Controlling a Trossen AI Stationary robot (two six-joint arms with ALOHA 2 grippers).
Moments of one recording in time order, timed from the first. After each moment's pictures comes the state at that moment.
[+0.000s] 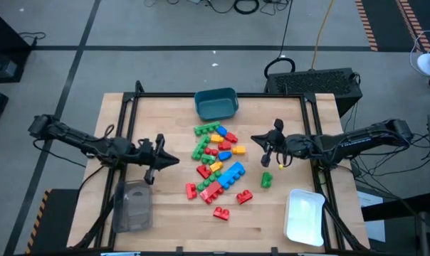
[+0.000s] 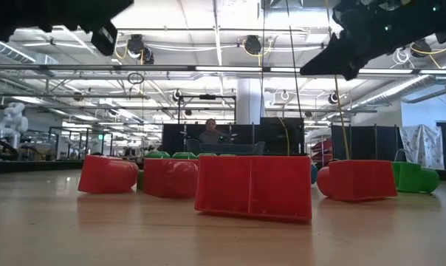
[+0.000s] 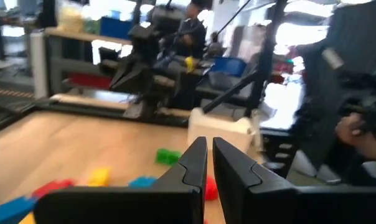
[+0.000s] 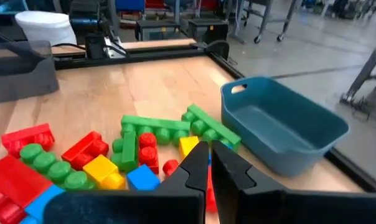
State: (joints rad) left arm -0.26 0.75 0.29 0.50 -0.16 -0.18; right arm 0.10 0.96 0.46 0.16 0.50 0.15
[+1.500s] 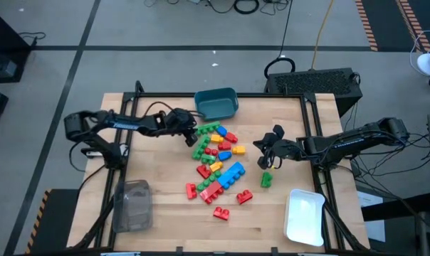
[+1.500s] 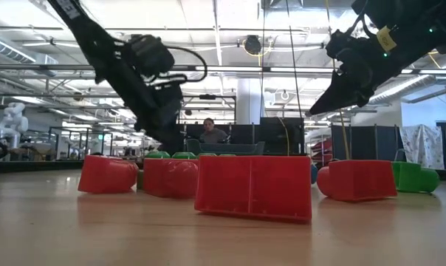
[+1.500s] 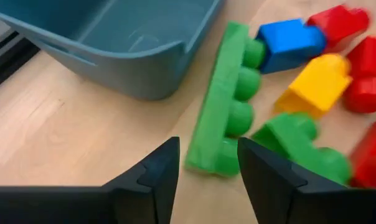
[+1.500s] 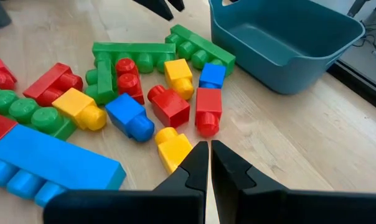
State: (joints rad) left arm 0.39 1.54 0.68 0.08 -0.10 -0.12; right arm 0.09 1.07 0.46 -0.03 0.50 0.36
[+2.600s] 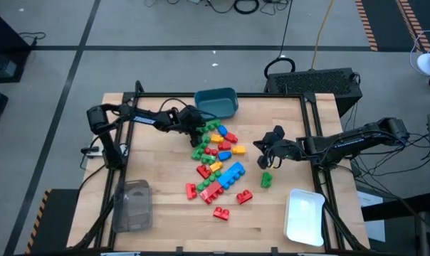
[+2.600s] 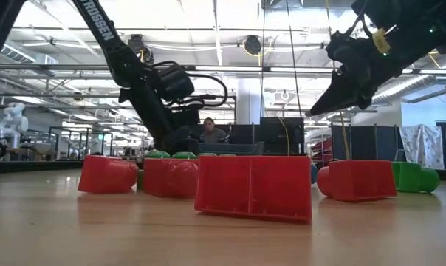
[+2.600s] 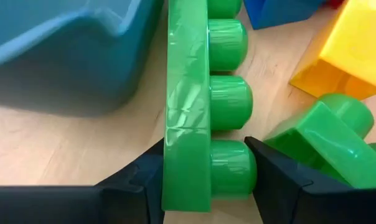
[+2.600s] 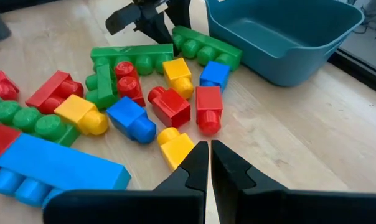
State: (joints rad) left arm 0.44 1.79 0.83 0.03 0.05 0.07; right arm 0.09 1.07 0.46 -0.03 0.50 0.42
